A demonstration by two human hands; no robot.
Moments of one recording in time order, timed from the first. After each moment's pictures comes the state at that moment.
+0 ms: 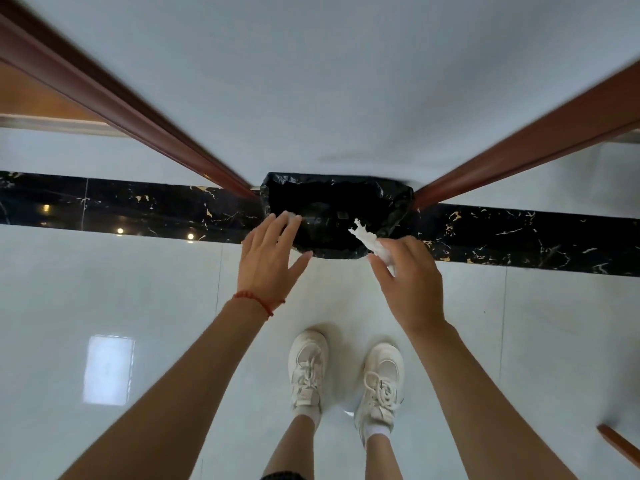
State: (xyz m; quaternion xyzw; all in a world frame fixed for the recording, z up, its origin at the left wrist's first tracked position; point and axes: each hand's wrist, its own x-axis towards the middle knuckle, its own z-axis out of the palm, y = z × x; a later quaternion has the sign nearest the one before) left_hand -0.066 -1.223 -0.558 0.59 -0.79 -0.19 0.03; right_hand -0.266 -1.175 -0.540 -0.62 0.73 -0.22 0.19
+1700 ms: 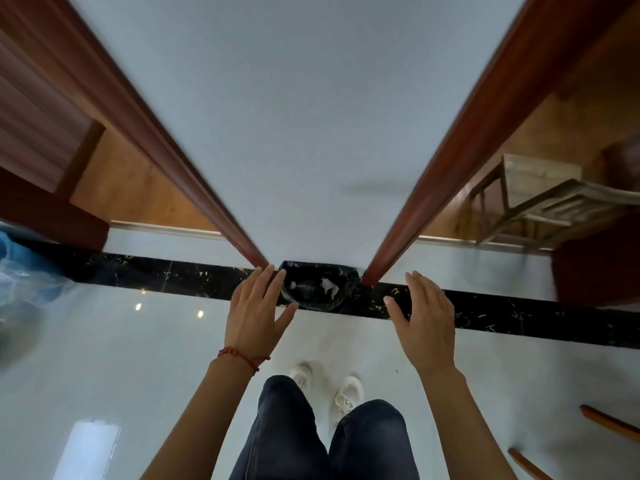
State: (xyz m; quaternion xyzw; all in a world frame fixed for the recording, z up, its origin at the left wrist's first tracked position) left_hand -0.090 -1.136 -0.134 0.61 -0.78 -0.14 0.06; right_hand -0.341 -1.095 -0.149 -0.61 0.76 -0.19 0.11
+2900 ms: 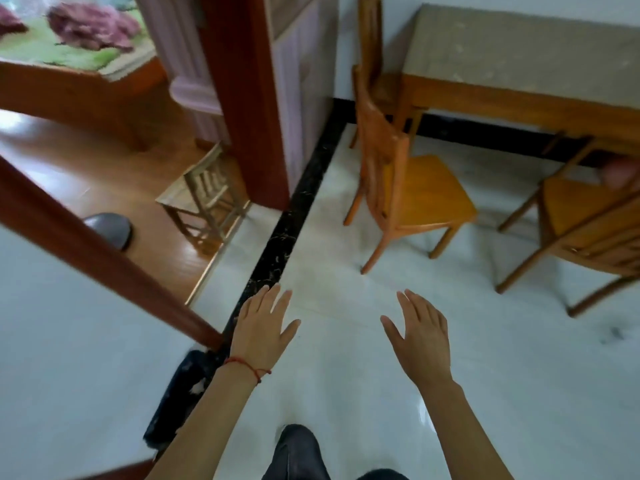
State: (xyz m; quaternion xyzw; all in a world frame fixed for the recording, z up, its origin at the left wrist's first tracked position) left_hand -0.227 -0.979 -0.048 -0.06 -0.99 -0.11 -0.04; right_hand -0.226 -0.722 -0.051 0.00 0.98 -0.17 -0.03
